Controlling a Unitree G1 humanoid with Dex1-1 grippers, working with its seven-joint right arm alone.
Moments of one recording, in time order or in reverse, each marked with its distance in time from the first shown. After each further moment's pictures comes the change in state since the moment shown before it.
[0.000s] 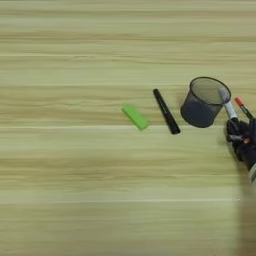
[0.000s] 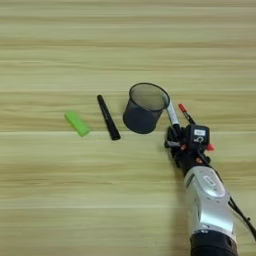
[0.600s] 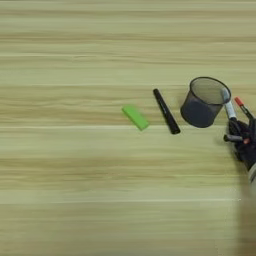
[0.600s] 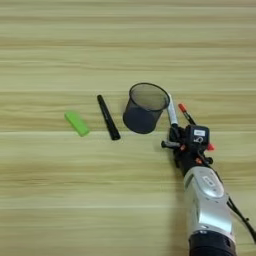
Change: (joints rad) arm 0.000 0.008 -0.001 -0.004 0.000 -0.002 -0.021
